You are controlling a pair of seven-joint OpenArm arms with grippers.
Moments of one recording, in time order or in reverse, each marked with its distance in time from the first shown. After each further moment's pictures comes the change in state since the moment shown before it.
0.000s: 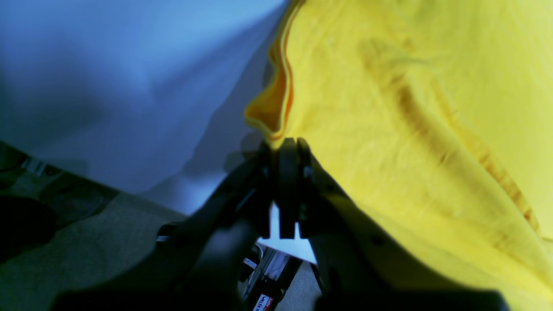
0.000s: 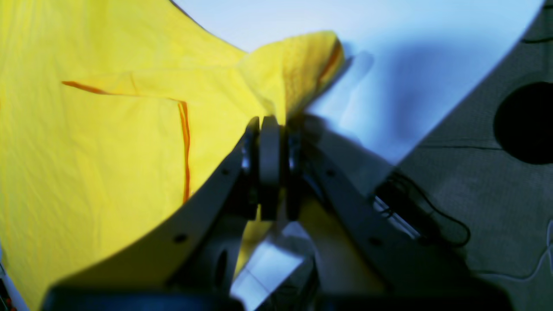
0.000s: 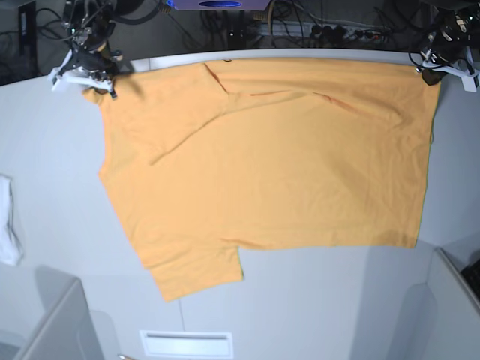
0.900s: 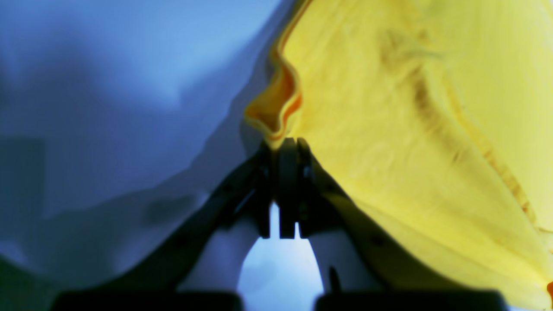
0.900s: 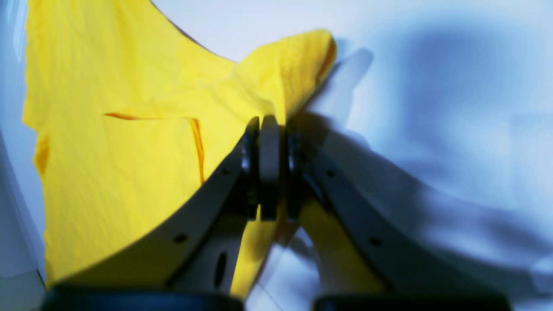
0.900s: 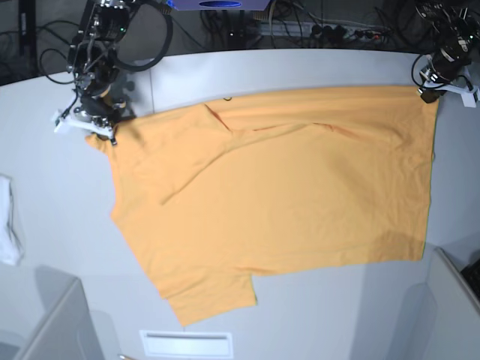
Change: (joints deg) left arm -8.0 -1.4 0.0 -7.5 -0.3 0.0 0.2; right arm 15.4 -0.1 -0.2 -9.2 0.0 0.0 2.8
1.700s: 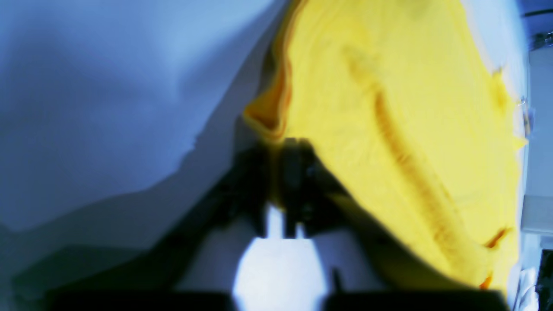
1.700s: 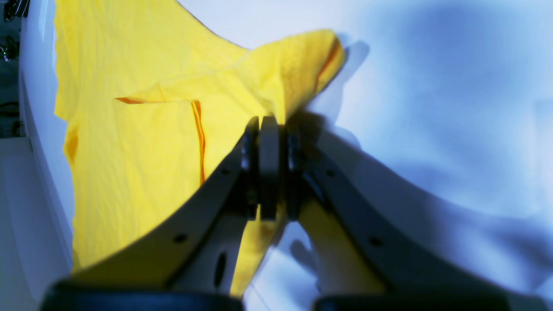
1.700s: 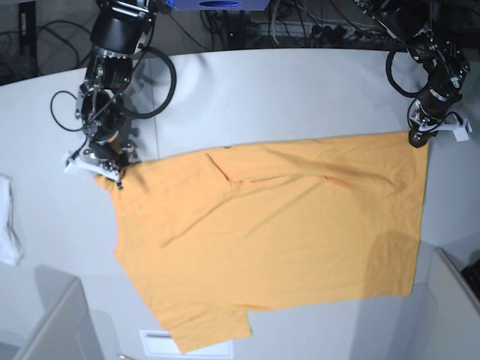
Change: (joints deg) left arm -17.5 1.4 -0.7 -14.8 -0.3 0.0 -2.8; right arm 17.0 0.5 0.1 -19.6 0.2 2.5 4.2
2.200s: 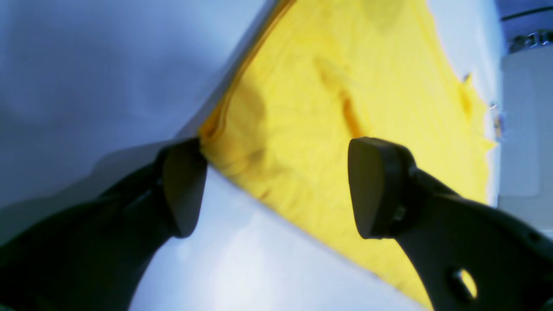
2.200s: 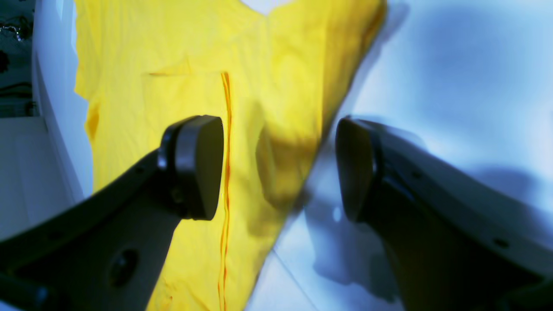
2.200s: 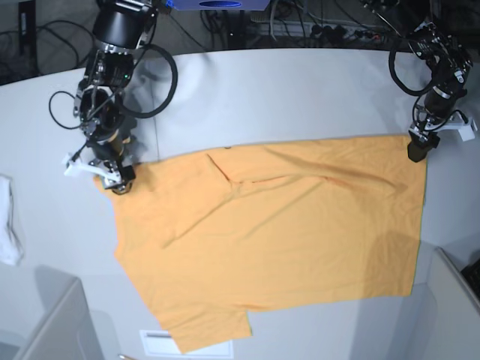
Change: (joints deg) left arm 1.4 0.1 0.0 2.3 -7.1 0.0 0.1; right arm -1.1 -1.2 0.0 5.1 -0.2 -0.4 -4.1
